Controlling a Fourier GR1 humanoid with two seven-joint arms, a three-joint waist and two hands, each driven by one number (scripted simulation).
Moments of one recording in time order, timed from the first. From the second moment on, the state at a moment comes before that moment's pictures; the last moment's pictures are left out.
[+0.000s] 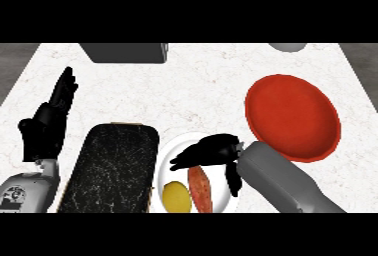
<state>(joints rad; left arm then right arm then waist) -0.20 0.30 -0.03 -1.60 -0.09 0.19 0.16 -0.69 -0.19 0.80 -0.92 0.64 0.49 -0.61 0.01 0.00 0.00</state>
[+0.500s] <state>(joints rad) -0.22 0.27 -0.01 -1.60 -0.12 0.17 0.18 -0.66 -0.12 0.79 -0.86 0.79 0.37 -0.72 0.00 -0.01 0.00</state>
